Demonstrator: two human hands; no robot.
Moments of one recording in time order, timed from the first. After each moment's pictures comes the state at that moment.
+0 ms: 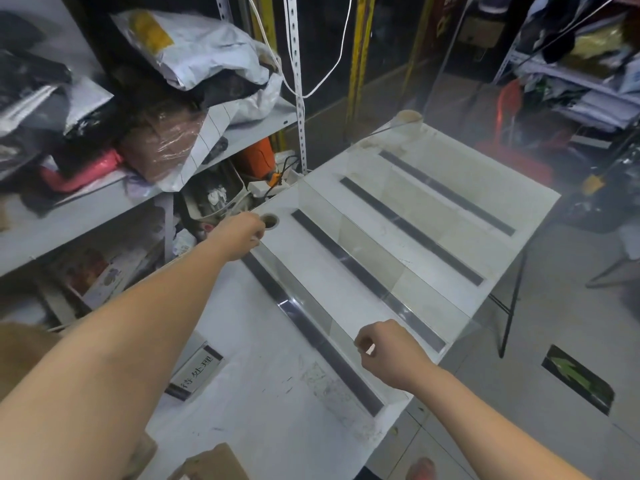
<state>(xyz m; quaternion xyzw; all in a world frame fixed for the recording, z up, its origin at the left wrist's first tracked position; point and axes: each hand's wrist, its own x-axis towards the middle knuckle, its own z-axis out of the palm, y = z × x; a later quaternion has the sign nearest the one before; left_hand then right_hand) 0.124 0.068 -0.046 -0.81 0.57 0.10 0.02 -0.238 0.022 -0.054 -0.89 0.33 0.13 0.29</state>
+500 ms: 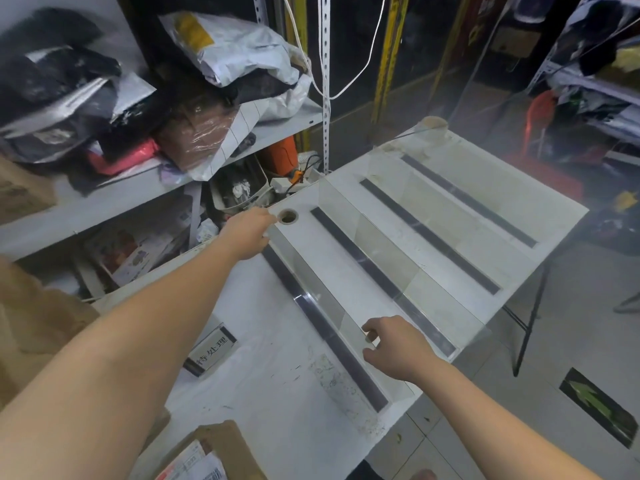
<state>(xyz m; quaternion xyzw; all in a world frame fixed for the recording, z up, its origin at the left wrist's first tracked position) 0.107 0.102 -0.036 -0.84 0.53 0.06 0.00 -0.234 0.024 -0.051 -0.90 0.32 0.15 0.25</state>
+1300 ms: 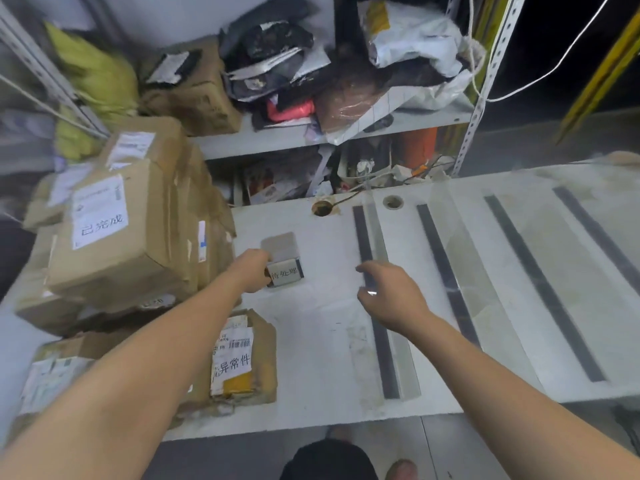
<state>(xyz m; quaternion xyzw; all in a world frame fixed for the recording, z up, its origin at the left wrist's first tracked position) -0.027 0.299 -0.054 -0.97 0.13 0.21 -0.03 -0.182 0.035 -0.008 -0.96 0.03 0.03 0.29</state>
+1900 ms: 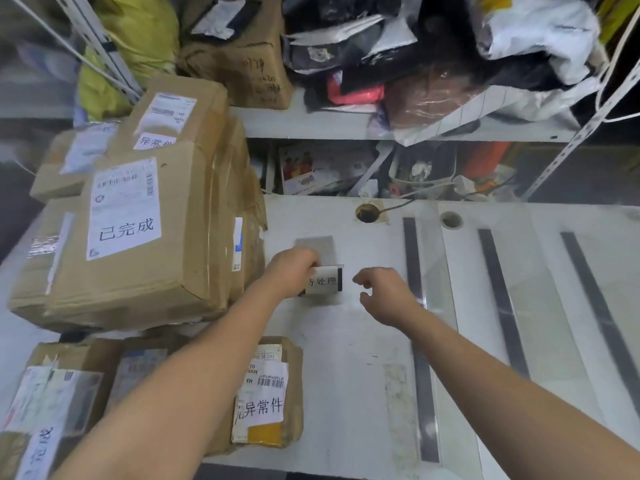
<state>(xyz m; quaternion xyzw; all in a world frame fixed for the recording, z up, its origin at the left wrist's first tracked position) 0.017 0.309 -0.078 -0.96 0.17 0.17 -0.12 -0.048 0.103 -0.070 -0.95 -0.03 0.17 0.25</state>
